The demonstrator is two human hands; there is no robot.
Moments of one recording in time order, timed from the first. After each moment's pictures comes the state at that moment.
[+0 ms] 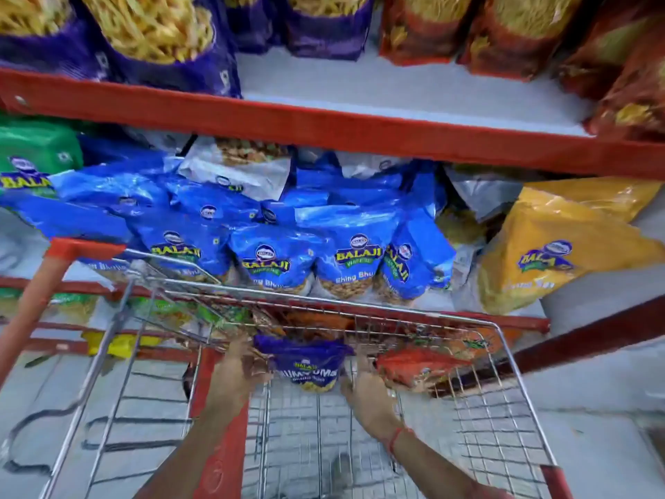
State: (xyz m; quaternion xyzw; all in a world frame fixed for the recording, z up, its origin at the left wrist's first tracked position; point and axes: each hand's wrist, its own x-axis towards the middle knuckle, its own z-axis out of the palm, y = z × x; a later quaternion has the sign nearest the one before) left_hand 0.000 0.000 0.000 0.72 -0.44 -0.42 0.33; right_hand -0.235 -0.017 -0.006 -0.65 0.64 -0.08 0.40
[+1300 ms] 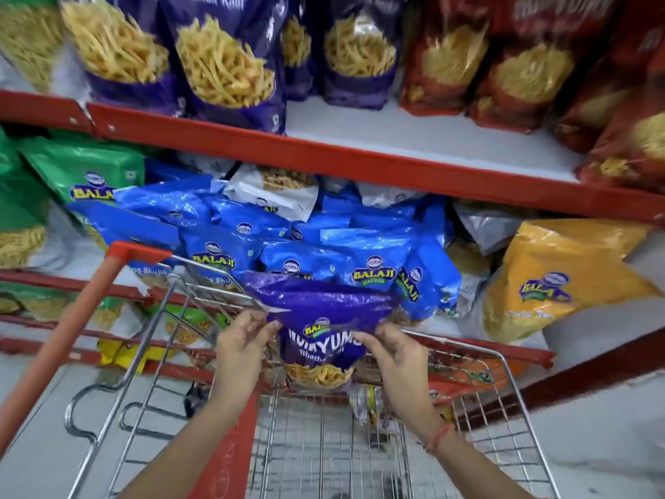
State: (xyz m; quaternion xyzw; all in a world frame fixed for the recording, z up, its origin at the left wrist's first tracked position) left_hand -0.016 -0.005 0.116 0.62 -0.38 -0.36 0.59; right_hand -0.230 -0.034 0.119 -0.62 0.51 -0.42 0.41
